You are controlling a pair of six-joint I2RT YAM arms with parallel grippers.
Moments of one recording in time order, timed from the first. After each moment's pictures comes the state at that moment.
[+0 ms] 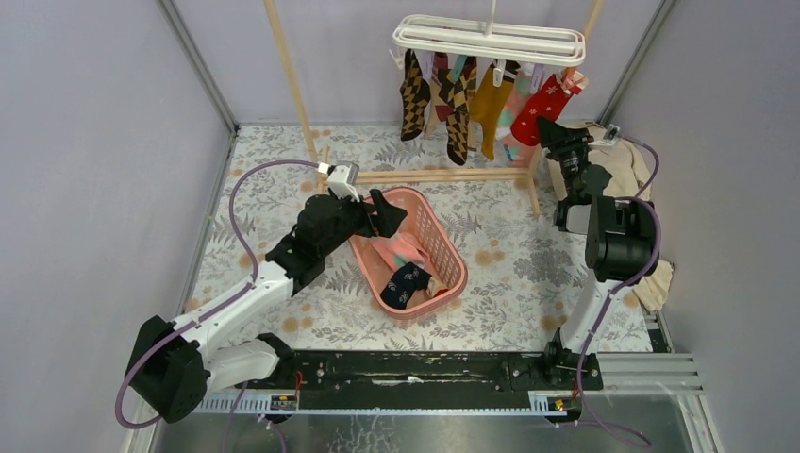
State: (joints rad) left arm -0.60 1.11 0.71 0.18 0.05 -0.51; right arm -0.17 1.96 0.92 1.46 -0.32 1.08
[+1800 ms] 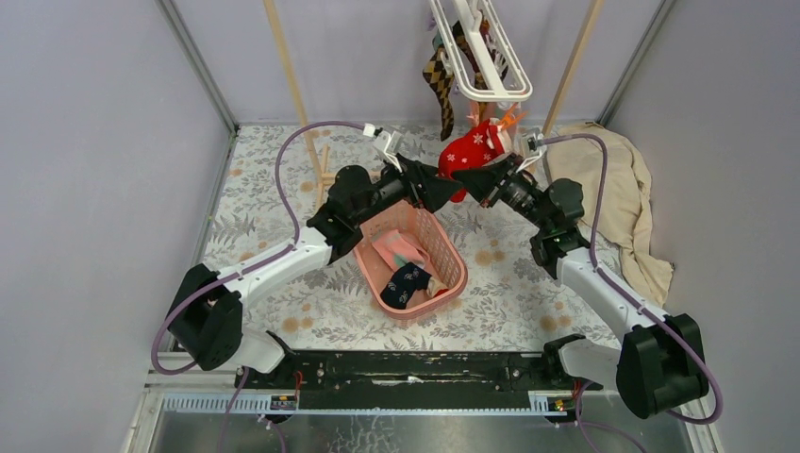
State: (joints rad) left arm -0.70 1.44 1.01 0.54 0.27 -0.54; right arm 0.31 1.17 0.70 0.71 -0.59 0.69
